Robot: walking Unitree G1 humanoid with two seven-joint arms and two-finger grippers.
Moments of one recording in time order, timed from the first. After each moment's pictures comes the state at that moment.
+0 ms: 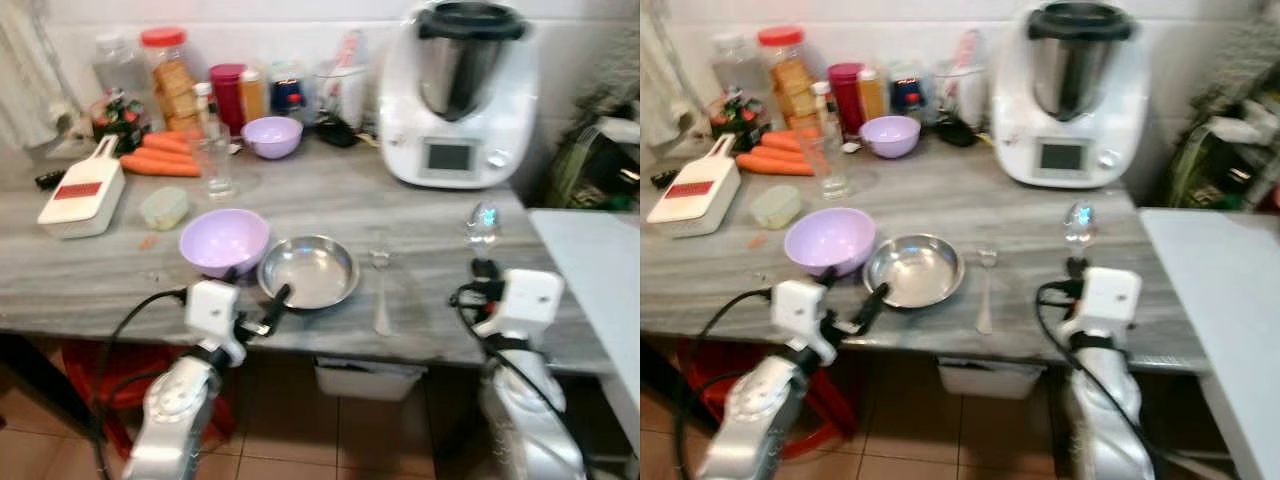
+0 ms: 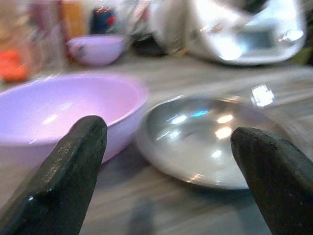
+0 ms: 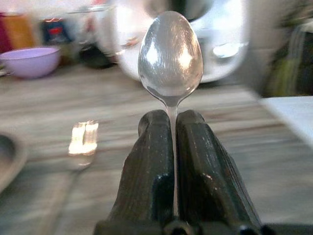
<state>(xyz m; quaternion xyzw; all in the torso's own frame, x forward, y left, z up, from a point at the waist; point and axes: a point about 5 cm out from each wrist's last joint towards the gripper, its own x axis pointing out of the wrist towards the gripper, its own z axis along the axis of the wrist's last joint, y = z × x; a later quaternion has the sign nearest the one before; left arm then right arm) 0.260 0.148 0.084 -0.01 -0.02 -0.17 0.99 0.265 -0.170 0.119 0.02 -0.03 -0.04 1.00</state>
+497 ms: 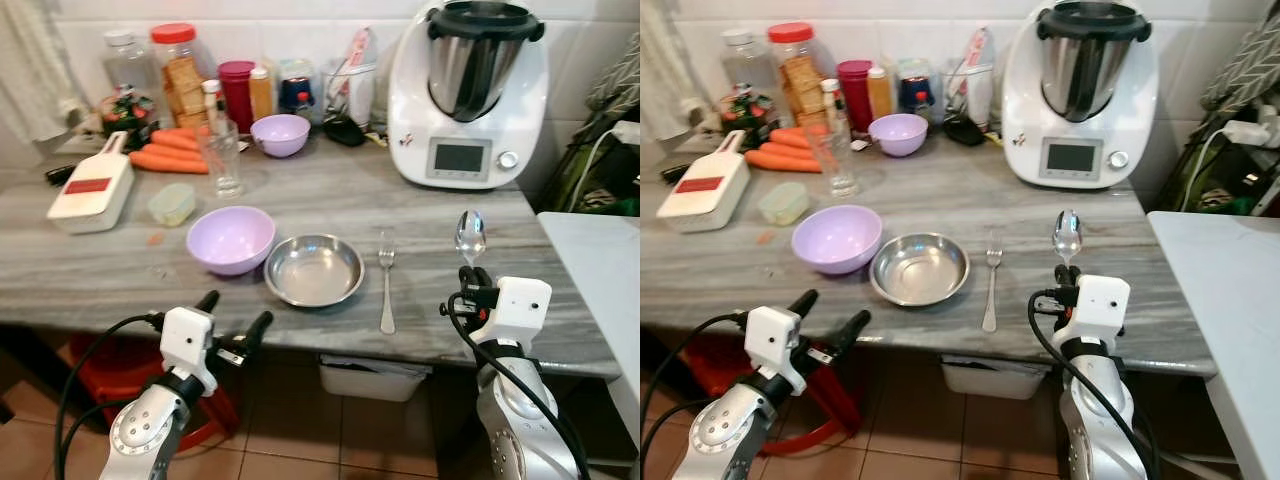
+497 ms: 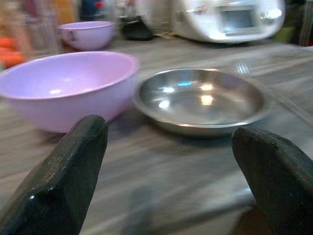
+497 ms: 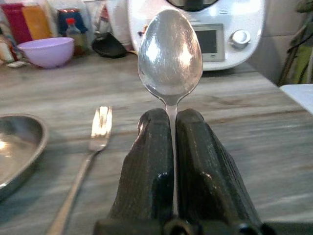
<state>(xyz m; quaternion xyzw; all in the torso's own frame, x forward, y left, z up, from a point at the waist) 0.234 0.164 0.076 0.00 0.01 -0.22 0.98 0.260 -0.173 0.111 0.03 0.00 -0.03 1.00</state>
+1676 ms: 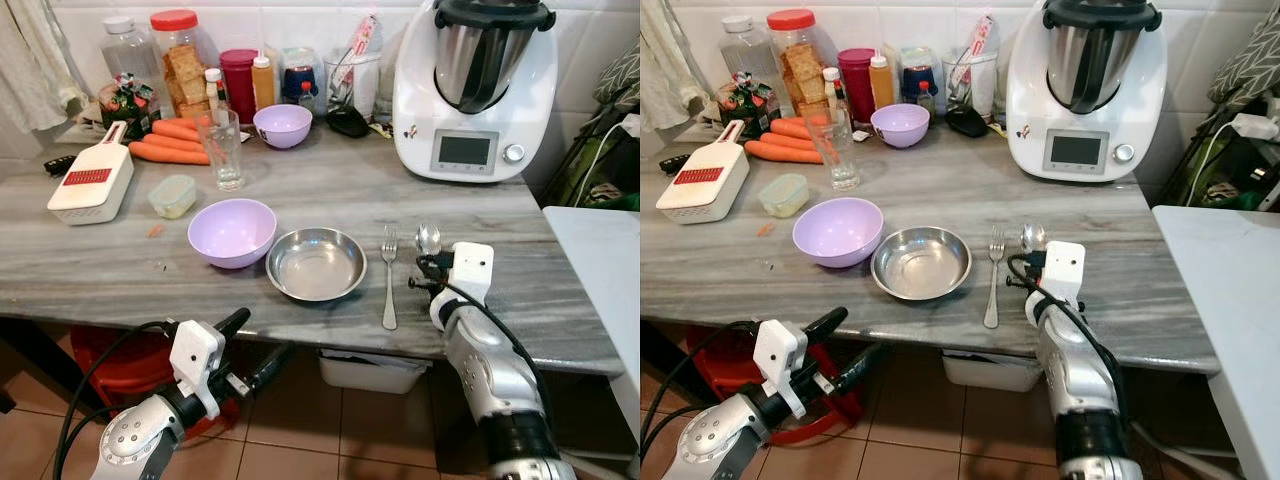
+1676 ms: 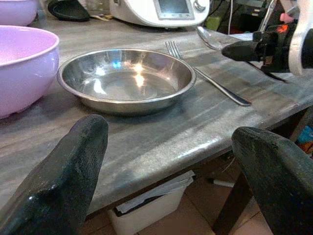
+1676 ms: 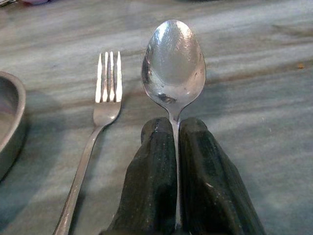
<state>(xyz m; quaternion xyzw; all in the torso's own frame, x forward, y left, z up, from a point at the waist) 0.217 0.159 0.077 -0.02 0.03 -0.34 0.94 0.326 -0.158 0.091 0.07 0.14 -0.02 0.99</state>
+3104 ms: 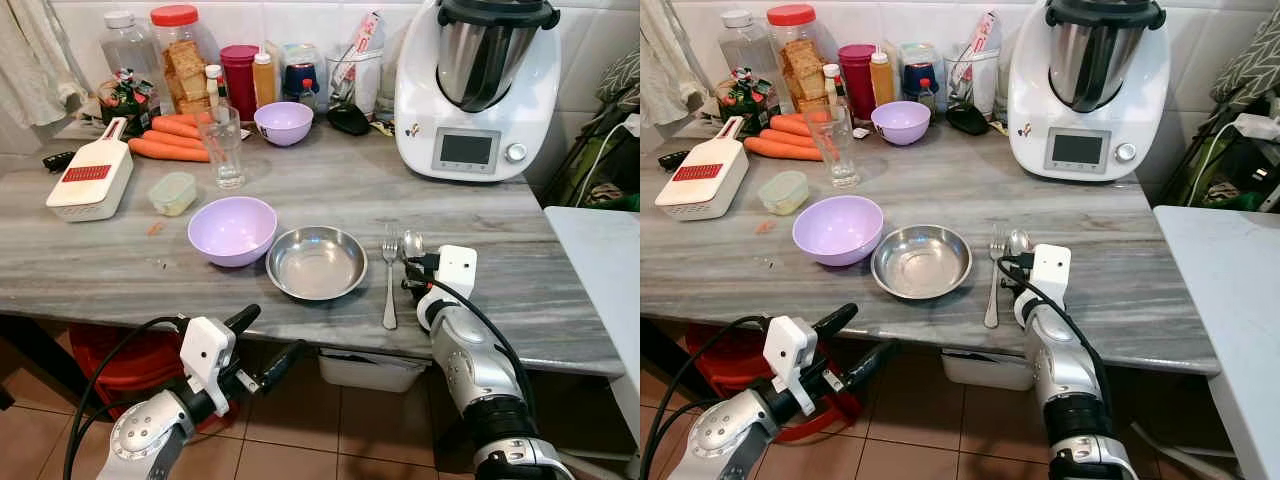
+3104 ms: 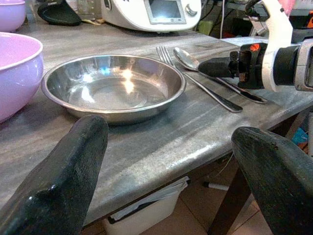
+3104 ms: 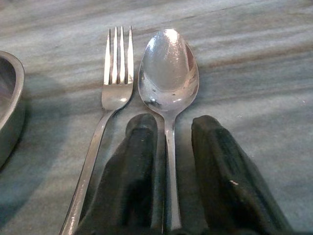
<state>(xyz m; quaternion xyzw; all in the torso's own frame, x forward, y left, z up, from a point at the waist) 0.220 0.148 0.081 -0.02 0.02 -0.35 0.94 0.335 -0.148 0.077 0.08 0.15 -0.01 0.99</state>
